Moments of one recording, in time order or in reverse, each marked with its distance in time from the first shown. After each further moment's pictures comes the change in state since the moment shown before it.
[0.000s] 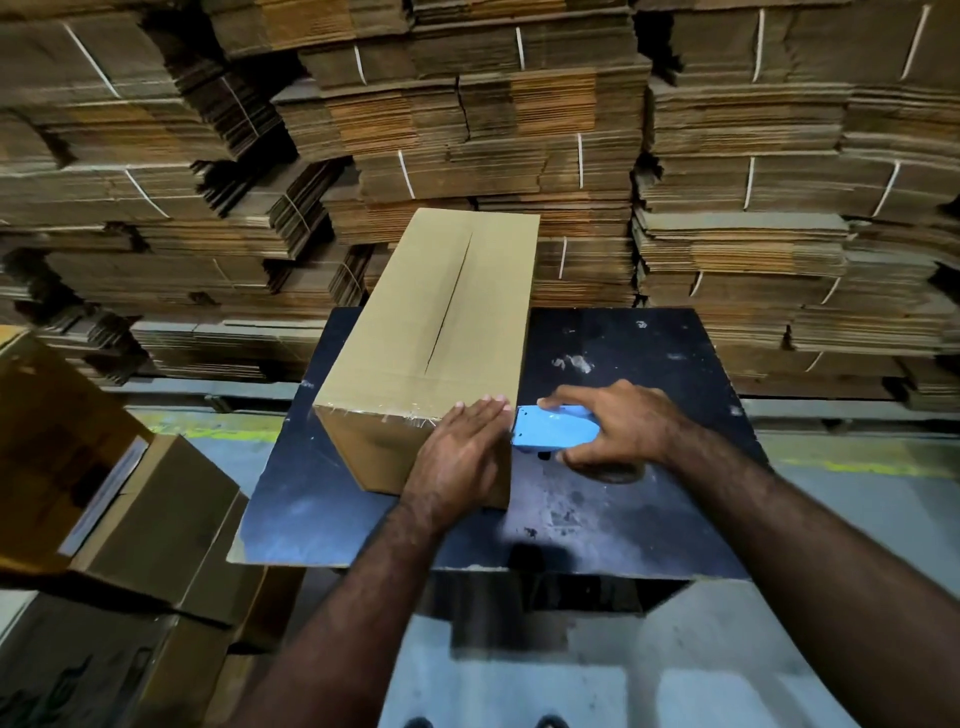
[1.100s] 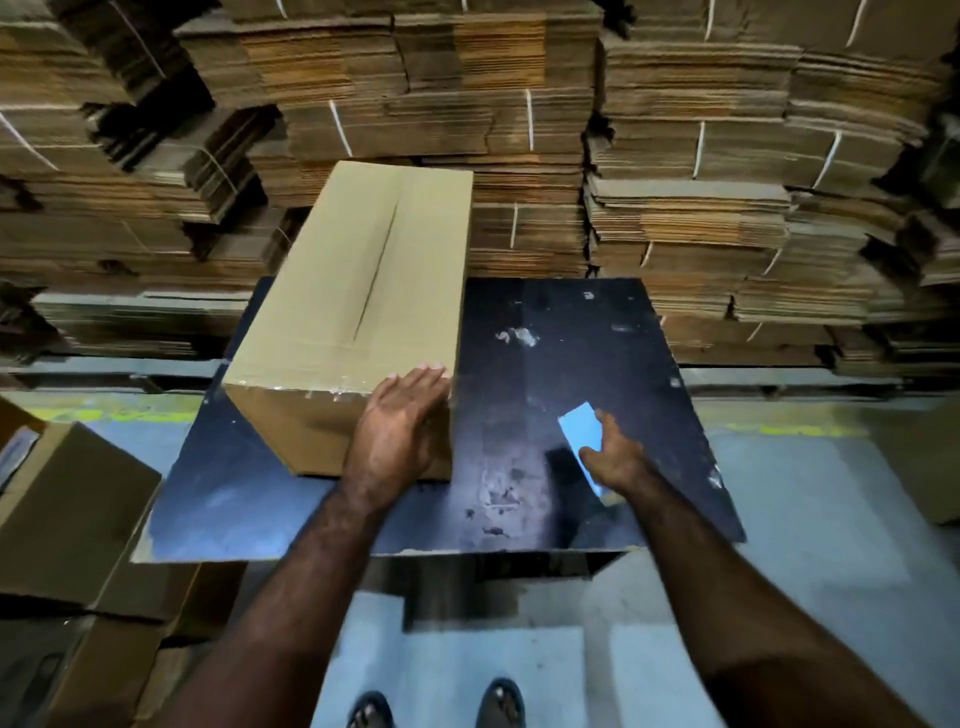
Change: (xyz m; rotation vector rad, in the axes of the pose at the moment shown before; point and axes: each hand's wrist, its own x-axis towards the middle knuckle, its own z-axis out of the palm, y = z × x) left_hand 0.025 0.020 0.014 -0.022 0.034 -0.125; right_hand -0.015 0.099 0.137 0.614 0.042 0.689
